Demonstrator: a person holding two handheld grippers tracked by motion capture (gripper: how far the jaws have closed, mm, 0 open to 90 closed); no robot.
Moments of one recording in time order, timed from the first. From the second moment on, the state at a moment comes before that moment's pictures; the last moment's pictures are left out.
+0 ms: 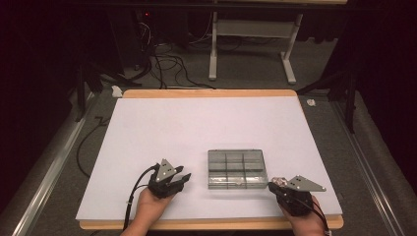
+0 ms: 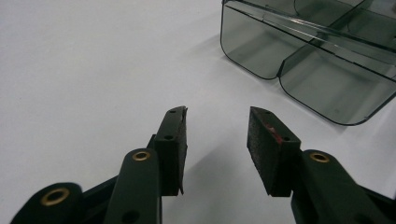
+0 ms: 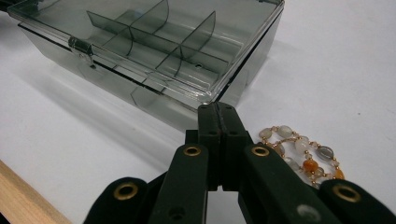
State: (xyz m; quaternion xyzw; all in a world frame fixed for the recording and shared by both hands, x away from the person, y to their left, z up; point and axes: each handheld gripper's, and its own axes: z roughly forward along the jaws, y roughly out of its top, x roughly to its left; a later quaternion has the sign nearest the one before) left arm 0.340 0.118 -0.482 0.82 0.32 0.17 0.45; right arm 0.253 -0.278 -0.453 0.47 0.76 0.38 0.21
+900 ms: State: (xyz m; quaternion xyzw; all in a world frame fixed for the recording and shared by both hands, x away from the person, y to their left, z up) left arm 0.337 0.119 -0.481 0.82 0.31 0.17 0.45; right arm 0.262 -0.273 -0.444 0.46 0.76 0.40 0.22
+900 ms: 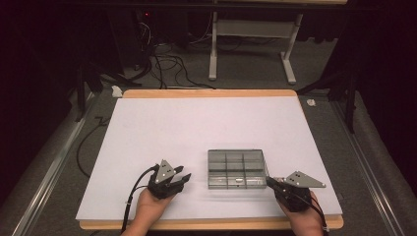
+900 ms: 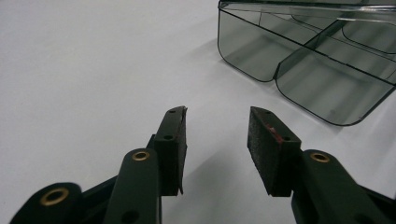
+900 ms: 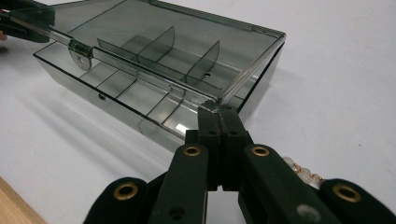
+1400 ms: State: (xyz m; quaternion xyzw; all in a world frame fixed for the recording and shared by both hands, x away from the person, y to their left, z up) left arm 0.326 0.111 -0.470 0.82 0.28 0.13 0.48; right arm 0.274 -0.270 -0.444 0.45 0.76 0.41 0.21
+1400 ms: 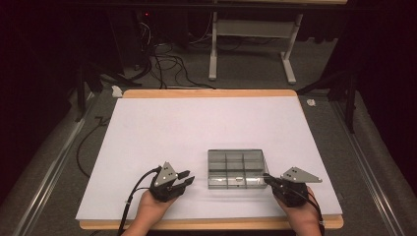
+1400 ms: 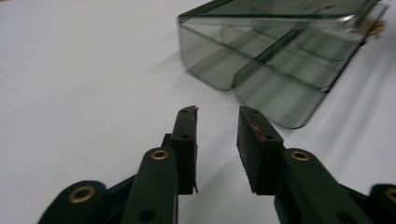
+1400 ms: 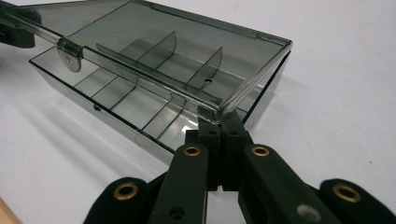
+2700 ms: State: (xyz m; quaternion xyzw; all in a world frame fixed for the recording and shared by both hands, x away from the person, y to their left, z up) left arm 0.335 0.059 -0.444 0.81 0.25 0.10 0.52; right arm 0.276 -0.270 -0.439 0.45 0.75 0.42 0.21
